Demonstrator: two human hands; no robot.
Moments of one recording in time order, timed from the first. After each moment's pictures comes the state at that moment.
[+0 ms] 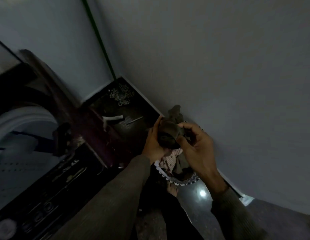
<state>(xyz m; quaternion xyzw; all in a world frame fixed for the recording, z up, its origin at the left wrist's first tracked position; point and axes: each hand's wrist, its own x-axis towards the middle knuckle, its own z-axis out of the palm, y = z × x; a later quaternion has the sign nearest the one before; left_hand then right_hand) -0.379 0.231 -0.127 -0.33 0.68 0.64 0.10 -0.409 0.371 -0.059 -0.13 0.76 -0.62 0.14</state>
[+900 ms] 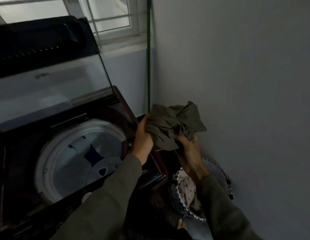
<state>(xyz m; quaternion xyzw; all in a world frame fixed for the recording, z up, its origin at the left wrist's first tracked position) -0.279 0.103 0.077 -0.31 0.53 0.76 -0.19 -0.344 0.221 0.044 -0.08 0.47 -0.82 0.31</state>
